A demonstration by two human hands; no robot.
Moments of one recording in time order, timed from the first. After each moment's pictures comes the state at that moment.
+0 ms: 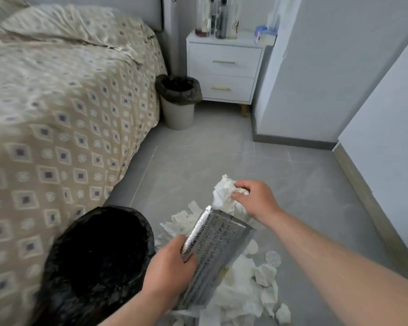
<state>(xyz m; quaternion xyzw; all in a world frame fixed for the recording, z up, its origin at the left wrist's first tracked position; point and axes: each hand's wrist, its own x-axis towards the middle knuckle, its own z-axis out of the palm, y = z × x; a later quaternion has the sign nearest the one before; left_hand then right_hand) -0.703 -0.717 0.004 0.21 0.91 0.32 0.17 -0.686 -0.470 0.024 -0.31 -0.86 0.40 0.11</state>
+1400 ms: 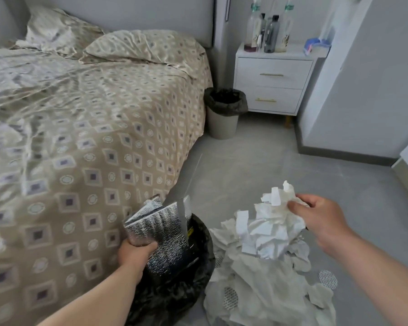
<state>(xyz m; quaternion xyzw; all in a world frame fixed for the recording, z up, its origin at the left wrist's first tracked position) -0.855 -0.880 -0.067 -0.23 0.76 0.59 0.12 -0.687 -0.544 0.068 -0.38 -0.71 0.57 0.18</state>
